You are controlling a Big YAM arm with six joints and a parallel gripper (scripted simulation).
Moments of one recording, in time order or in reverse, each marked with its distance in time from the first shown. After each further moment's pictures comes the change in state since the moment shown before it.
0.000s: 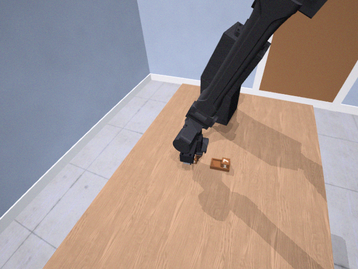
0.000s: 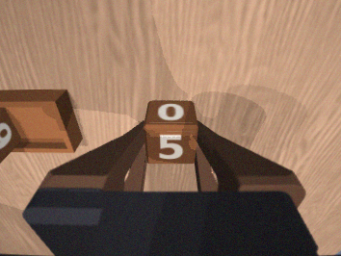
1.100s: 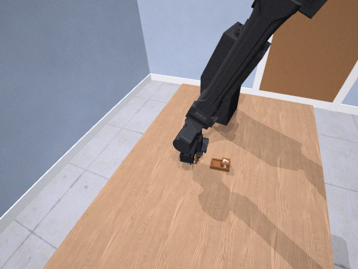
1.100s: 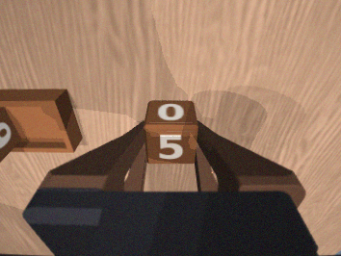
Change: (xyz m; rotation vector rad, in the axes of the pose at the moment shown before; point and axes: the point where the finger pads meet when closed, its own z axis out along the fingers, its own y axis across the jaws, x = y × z) arm 0.000 0.000 0.000 0.000 0.001 -0.001
